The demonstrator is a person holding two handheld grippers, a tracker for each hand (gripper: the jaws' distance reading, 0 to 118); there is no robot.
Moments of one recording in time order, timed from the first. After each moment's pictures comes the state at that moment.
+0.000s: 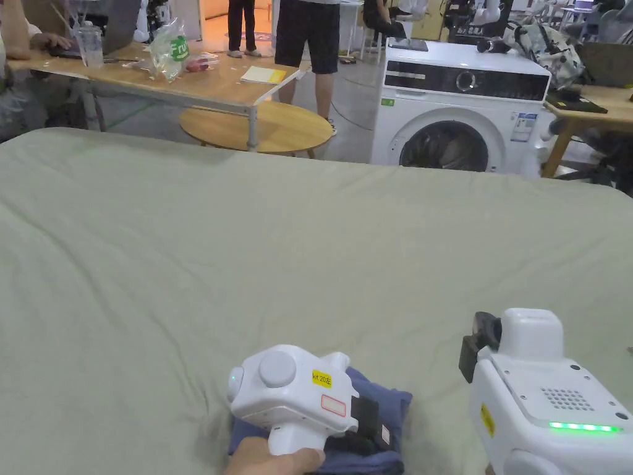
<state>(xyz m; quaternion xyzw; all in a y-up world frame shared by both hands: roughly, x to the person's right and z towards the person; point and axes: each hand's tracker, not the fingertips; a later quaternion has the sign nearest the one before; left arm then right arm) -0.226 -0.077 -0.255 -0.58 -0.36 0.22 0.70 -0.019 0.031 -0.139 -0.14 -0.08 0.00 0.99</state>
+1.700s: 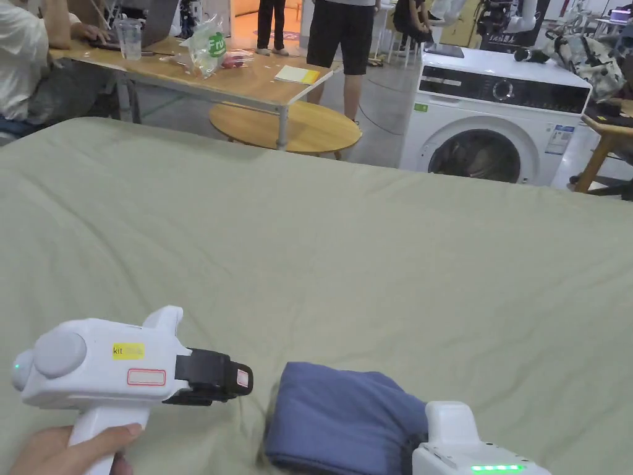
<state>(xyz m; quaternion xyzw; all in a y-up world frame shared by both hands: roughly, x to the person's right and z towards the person) -0.466 -0.029 -0.245 -0.48 -0.31 0.29 0.77 -0.088 -0.060 -0.154 -0.40 0.02 0.01 0.92</state>
